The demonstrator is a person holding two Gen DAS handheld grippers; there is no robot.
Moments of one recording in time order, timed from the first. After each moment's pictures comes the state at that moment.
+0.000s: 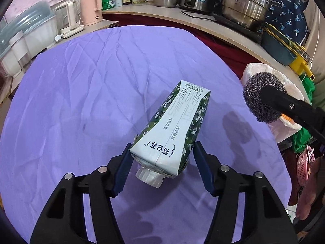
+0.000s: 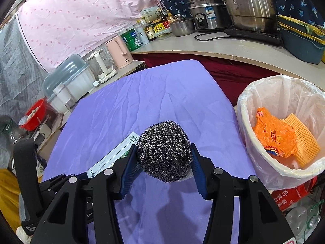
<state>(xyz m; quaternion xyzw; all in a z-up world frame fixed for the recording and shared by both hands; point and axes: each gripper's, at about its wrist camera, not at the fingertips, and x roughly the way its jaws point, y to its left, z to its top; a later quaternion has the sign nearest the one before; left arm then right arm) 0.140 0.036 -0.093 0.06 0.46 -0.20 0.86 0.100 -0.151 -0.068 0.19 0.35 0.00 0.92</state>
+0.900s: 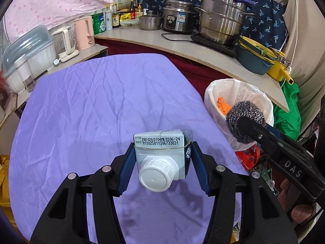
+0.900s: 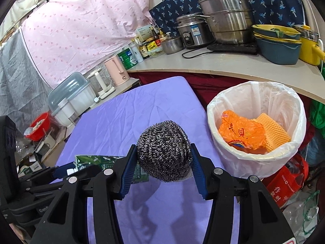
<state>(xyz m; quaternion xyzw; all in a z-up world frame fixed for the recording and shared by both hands) 0.073 -0.006 -0.012 0.06 0.40 -0.23 0.88 0.019 -0.191 -0.035 0.21 0.30 -0.02 0.93</state>
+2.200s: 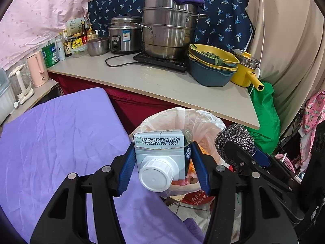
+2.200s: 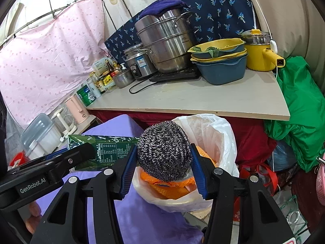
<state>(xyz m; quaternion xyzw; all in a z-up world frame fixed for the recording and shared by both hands) 0.091 -0.190 0.024 0.08 0.36 -0.33 0.87 -0.005 -0.340 -0.020 0.24 0.24 -0.16 0.93</state>
